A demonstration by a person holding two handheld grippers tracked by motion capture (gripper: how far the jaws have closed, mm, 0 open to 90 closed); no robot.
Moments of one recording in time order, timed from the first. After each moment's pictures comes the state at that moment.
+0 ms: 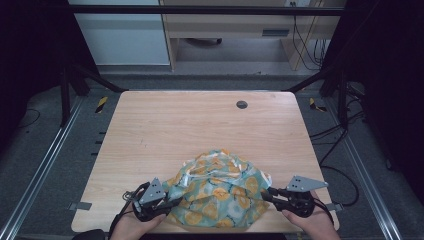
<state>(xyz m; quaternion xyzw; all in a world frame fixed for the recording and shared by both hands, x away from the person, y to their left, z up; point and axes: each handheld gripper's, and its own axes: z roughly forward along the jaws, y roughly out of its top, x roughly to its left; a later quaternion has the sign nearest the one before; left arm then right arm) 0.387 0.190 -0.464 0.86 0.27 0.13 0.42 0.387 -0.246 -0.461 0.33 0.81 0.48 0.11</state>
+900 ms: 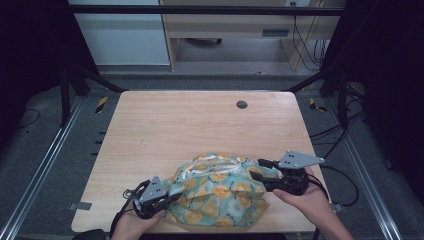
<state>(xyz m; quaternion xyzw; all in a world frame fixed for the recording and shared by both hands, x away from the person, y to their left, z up) 0.391 0.188 -0.460 0.85 0.26 0.14 0.43 0.417 -0.209 -0.386 0.29 0.80 0.50 0.16</state>
